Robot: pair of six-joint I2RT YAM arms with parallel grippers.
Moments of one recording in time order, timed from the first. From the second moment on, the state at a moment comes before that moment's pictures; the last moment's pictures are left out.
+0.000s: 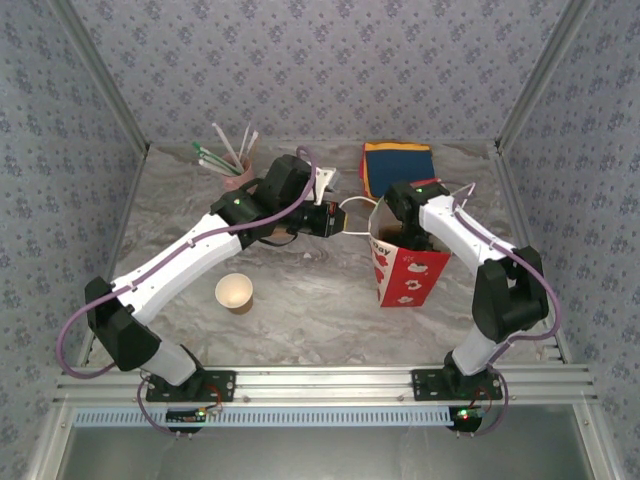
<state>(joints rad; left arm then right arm) -0.82 1.51 1.53 -0.69 0.29 -0.52 0.39 1.64 1.30 -1.31 -0.03 0.59</state>
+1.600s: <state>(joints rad) -0.82 1.49 1.52 -0.69 0.27 -0.52 0.37 1.61 1.29 -1.31 -0.04 0.59</state>
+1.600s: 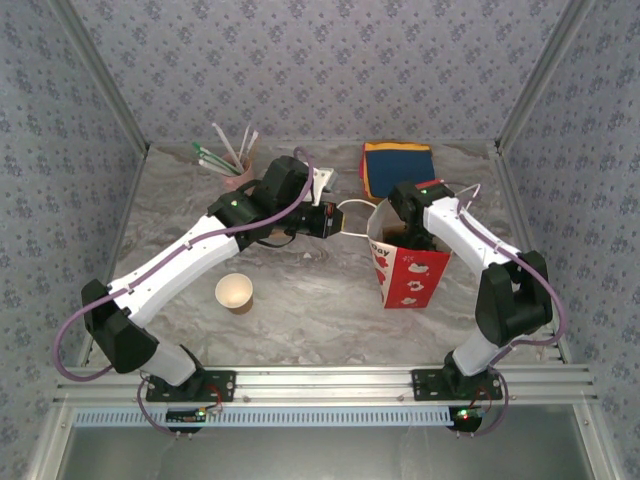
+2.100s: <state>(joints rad) -0.82 1.49 1.52 -0.69 0.27 -0.52 0.37 1.60 1.29 -1.31 -0.03 0.60</state>
